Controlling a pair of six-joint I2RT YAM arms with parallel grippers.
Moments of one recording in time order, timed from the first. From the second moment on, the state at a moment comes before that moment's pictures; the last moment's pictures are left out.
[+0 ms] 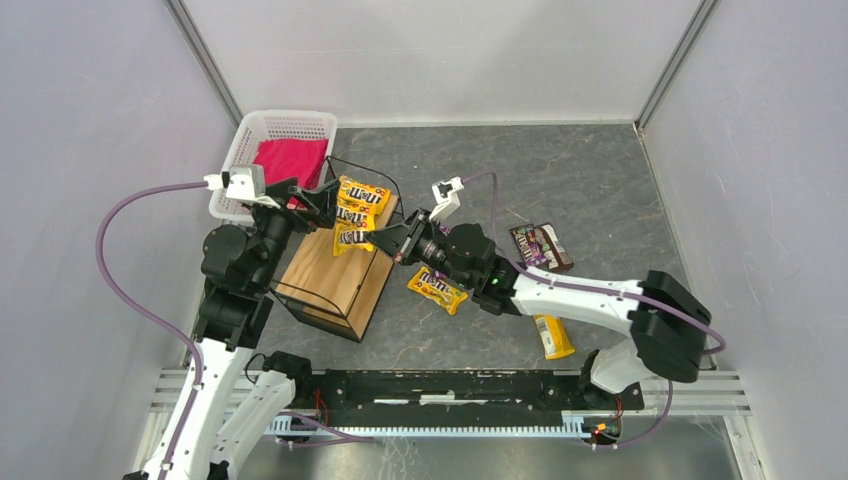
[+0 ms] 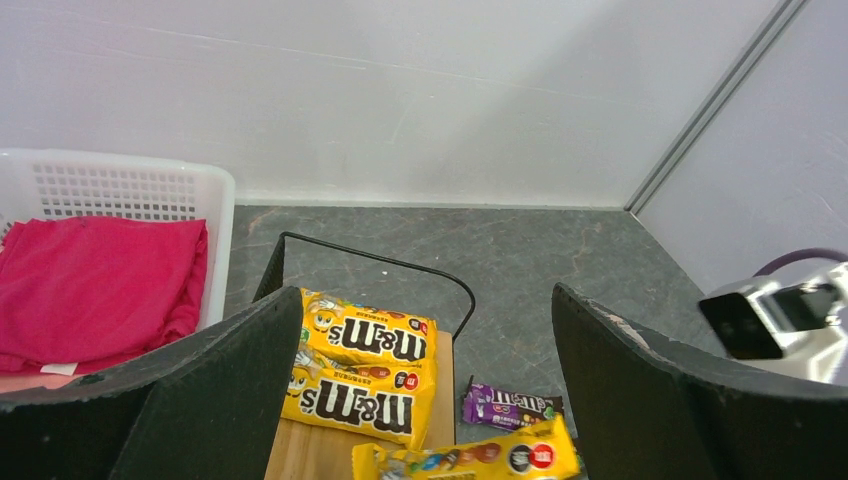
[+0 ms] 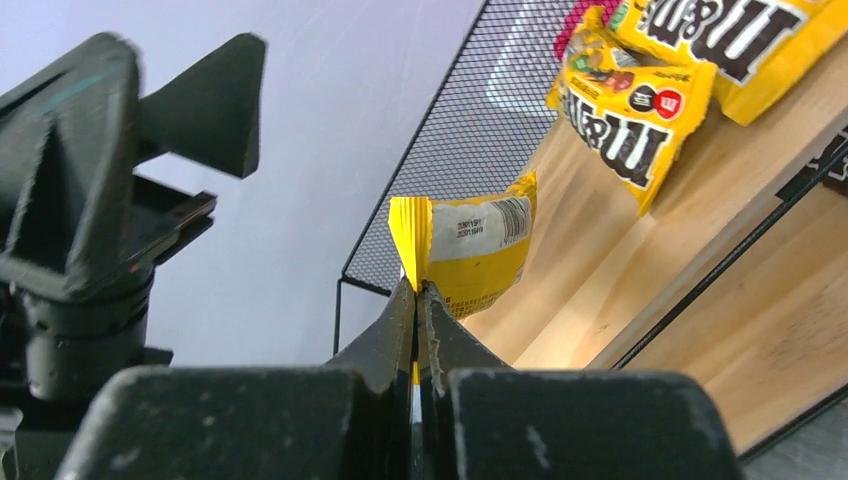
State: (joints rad) left arm -0.26 0.64 0.85 -0.07 0.01 -0.27; right arm 1.07 1.51 0.94 0.61 0.16 1.03
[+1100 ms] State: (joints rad) left arm -0.26 0.64 0.85 -0.07 0.00 -0.27; right arm 1.08 1.80 1.07 0.61 0.30 1.39
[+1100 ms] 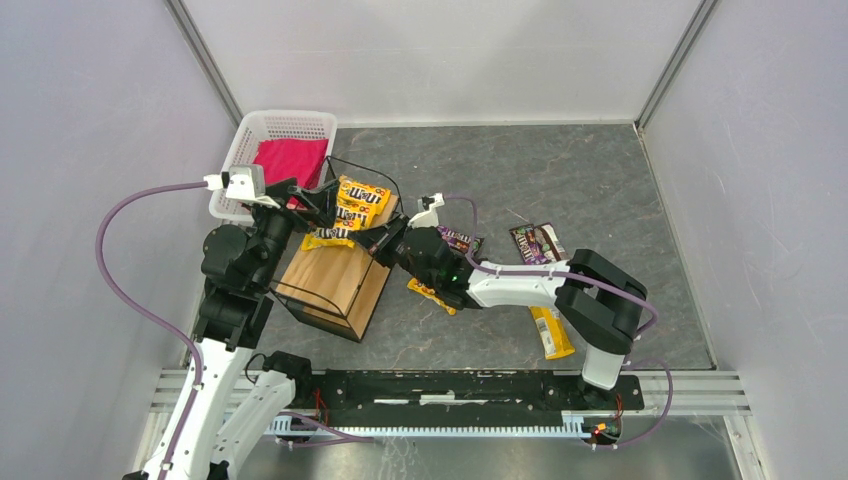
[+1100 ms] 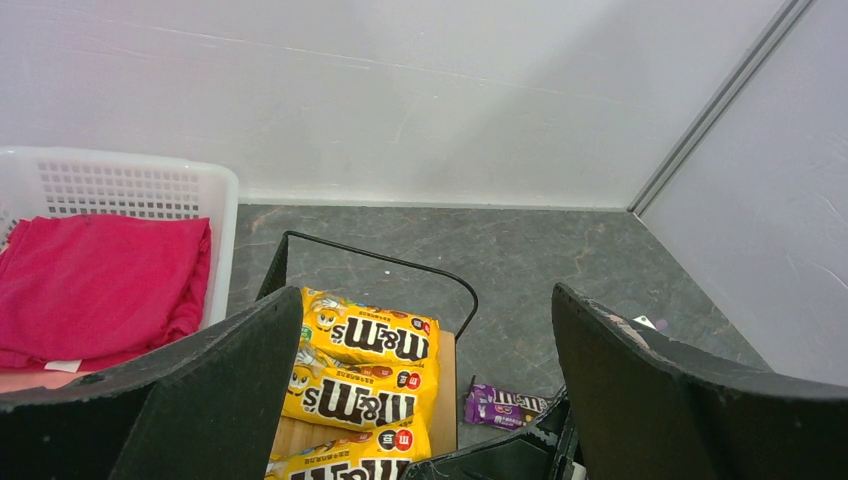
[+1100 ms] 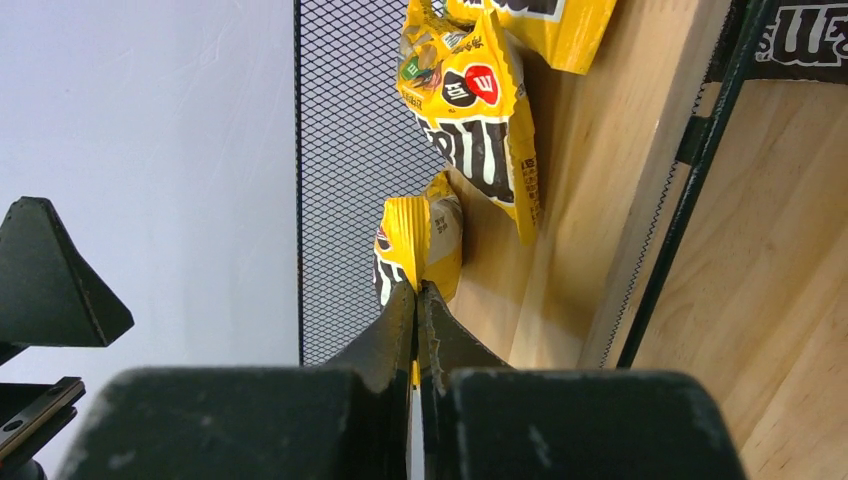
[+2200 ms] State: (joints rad) left arm -0.25 0.61 0.85 -0.07 -0.07 -0.24; right arm 1.12 1.80 1.11 0.57 0.38 1.25
